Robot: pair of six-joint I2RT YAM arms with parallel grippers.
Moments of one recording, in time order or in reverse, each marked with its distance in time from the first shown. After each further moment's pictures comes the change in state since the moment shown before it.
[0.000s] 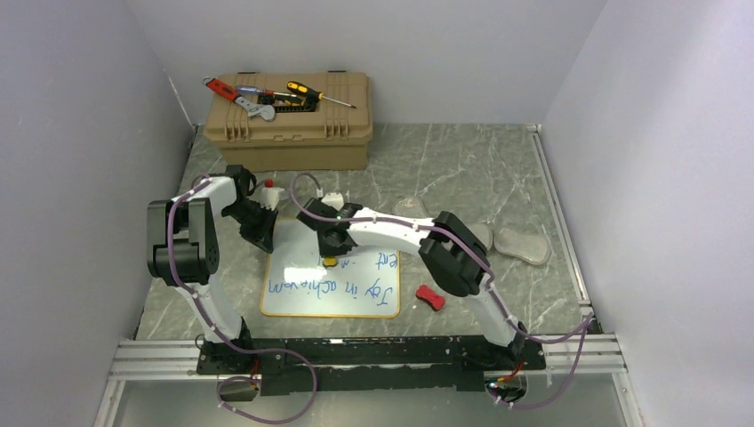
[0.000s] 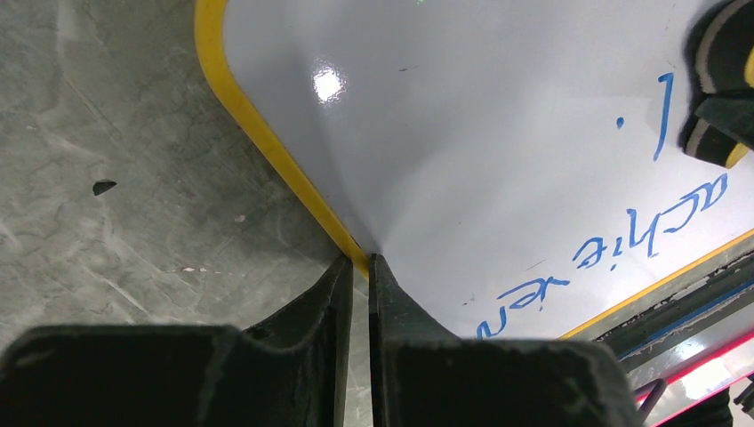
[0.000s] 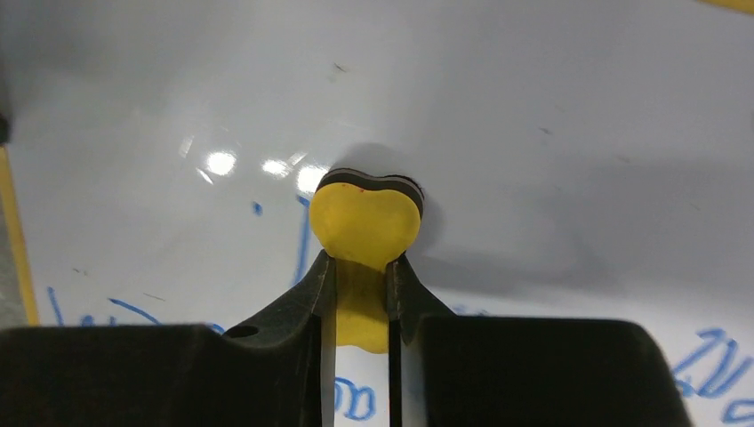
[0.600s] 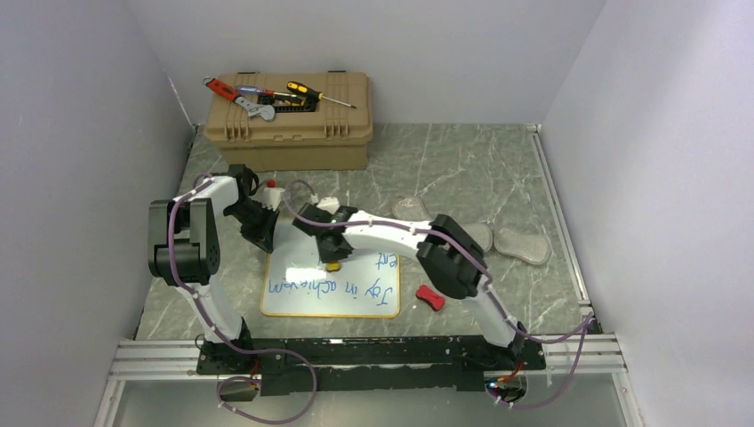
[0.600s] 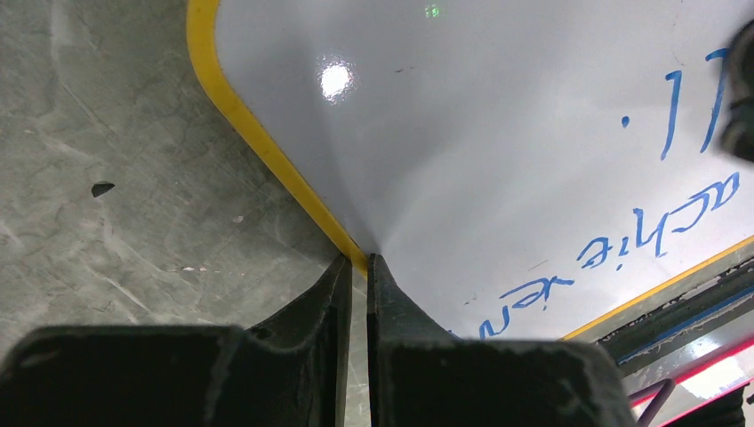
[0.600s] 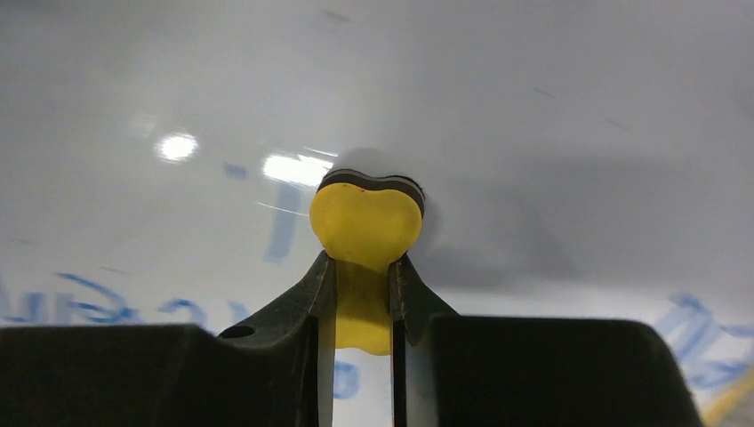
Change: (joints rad) left arm -0.018 0.000 0.005 -0.005 -0.023 0.000; right arm 0.012 -0.091 -0.136 -0.010 0.034 -0.031
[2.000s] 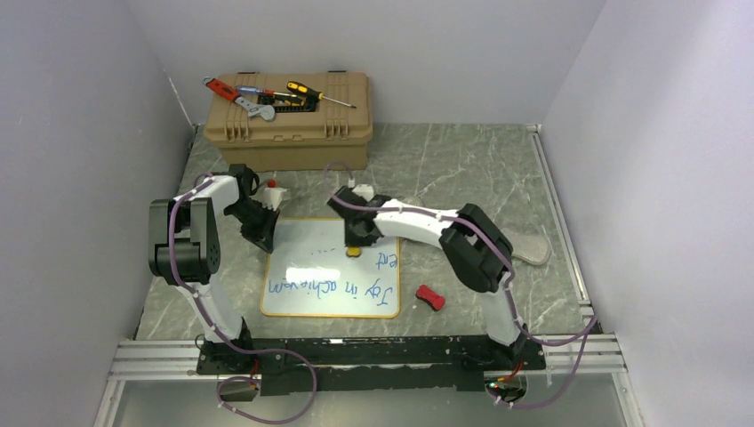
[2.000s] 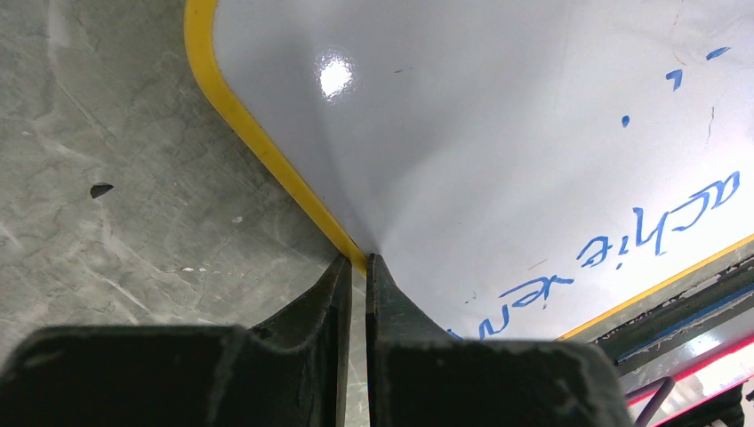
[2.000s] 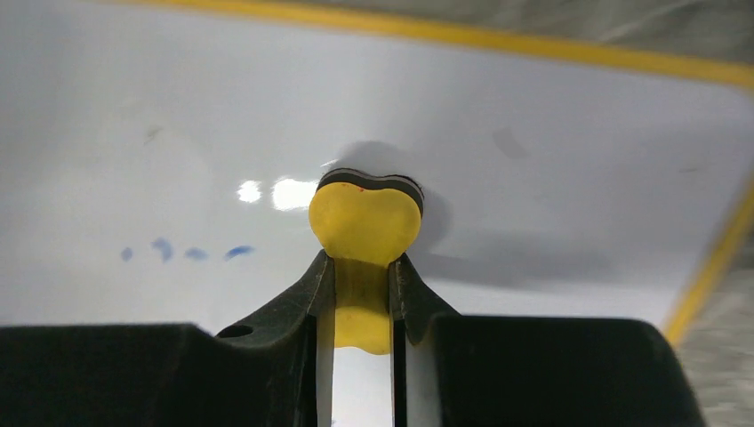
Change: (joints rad) left arm -0.003 0.003 0.013 -0.010 0.000 0.001; right arm -0.099 -0.048 -0.111 0.151 -0.045 0.031
